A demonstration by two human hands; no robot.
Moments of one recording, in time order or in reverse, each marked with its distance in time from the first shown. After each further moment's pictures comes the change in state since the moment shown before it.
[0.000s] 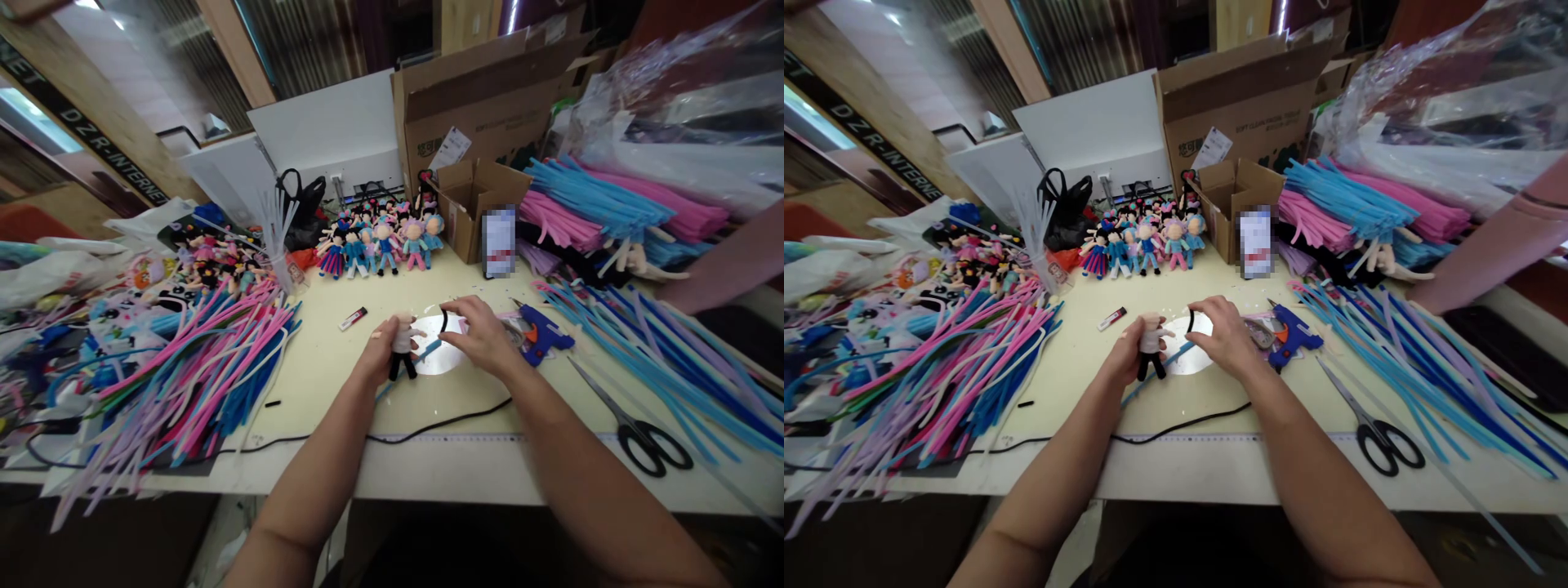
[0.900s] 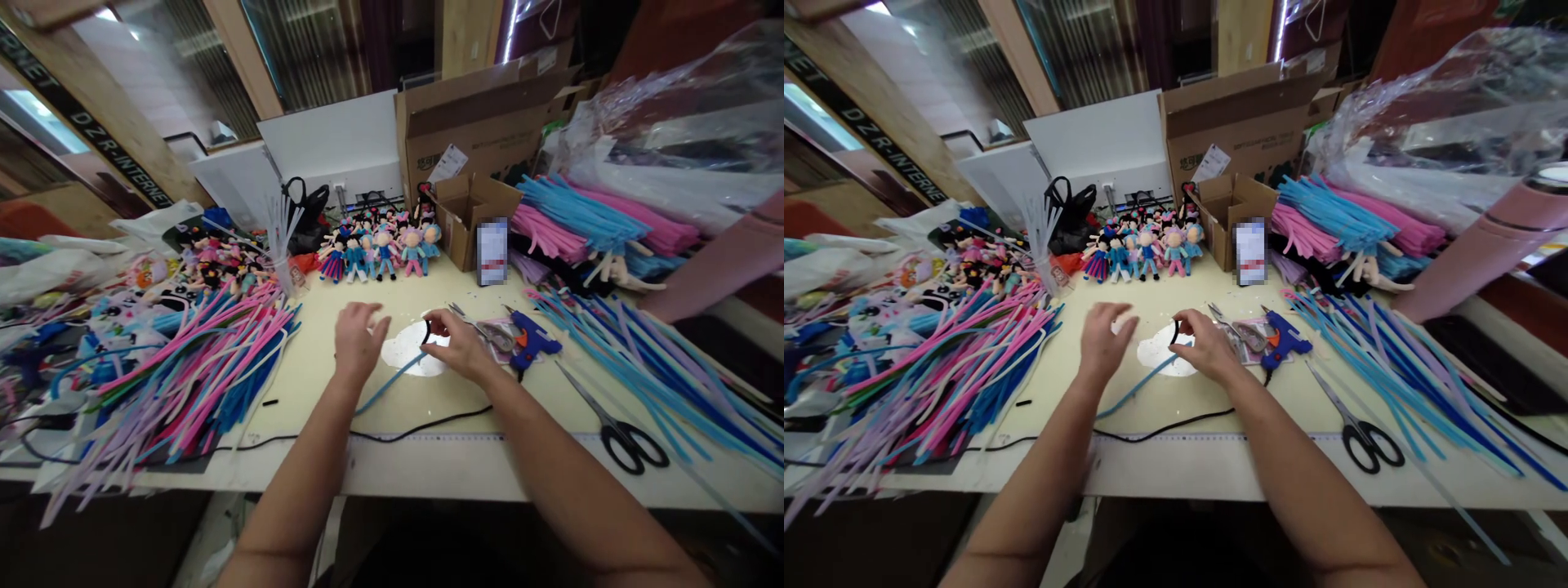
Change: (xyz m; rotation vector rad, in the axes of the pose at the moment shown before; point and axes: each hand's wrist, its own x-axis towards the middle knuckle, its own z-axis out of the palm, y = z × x) left_hand -0.018 0.044 -0.005 1.257 0.473 0.603; right_hand -0.003 -0.011 0.016 0.179 -0.090 0.031
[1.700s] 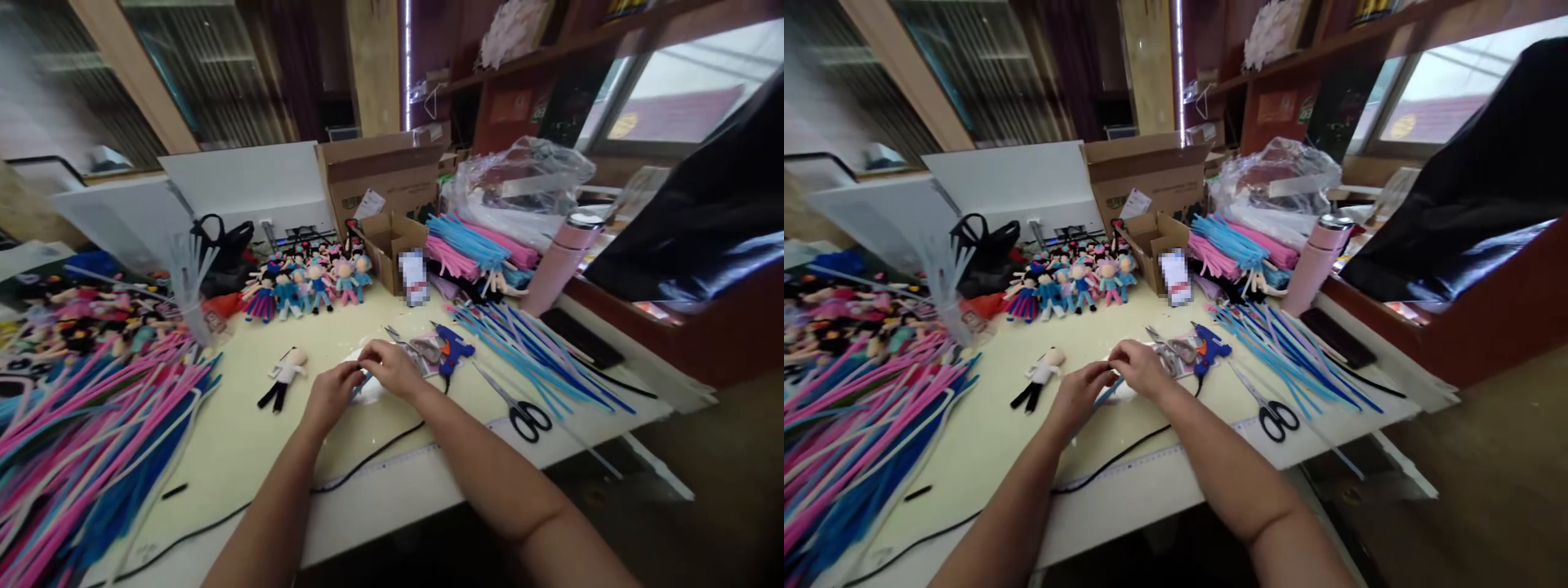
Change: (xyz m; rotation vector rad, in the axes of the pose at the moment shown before) left_hand -0.021 0.011 0.041 -0.262 -0.486 -0.012; right_hand 0.004 -0.011 0.004 0.086 0.098 0.067
